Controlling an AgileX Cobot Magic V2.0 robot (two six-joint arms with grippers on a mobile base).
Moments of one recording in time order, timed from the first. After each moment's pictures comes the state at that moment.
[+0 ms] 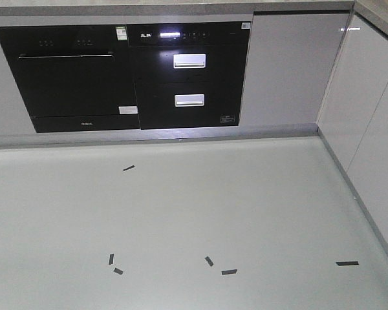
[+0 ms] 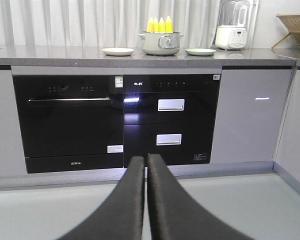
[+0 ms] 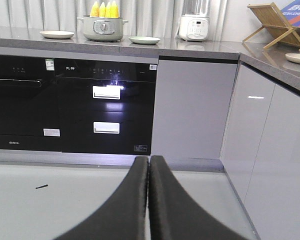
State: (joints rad) left arm -0.05 -0.01 0.03 0.11 0.08 -0.17; right arm 0.02 -0.01 0.03 -0.03 0.11 -0.05
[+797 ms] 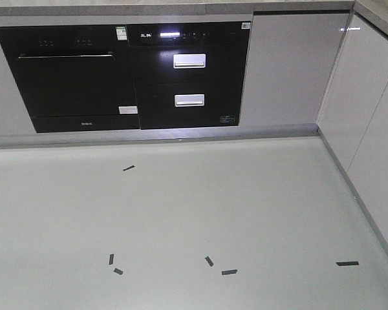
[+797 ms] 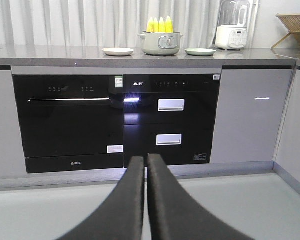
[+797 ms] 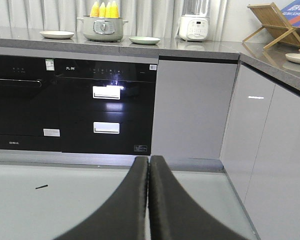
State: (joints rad) left arm -0.05 -0.01 0.03 0.11 0.08 -0.17; right arm 0.02 -0.01 0.03 -0.03 0.11 -0.05
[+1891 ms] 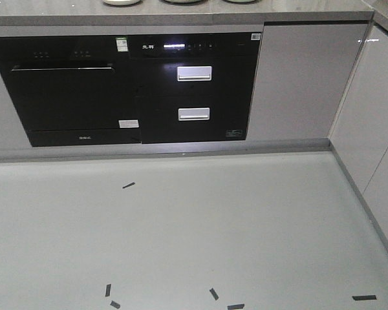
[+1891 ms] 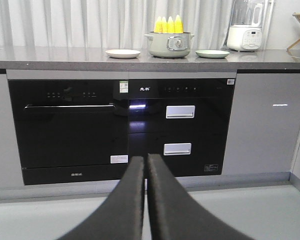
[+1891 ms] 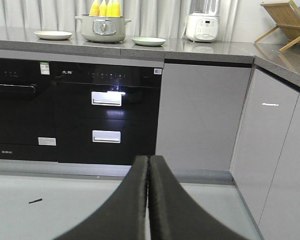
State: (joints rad) left arm -0.05 -0.01 0.03 0.11 0.08 -0.17; right arm 0.02 -0.01 0.03 -0.03 0.12 -0.05
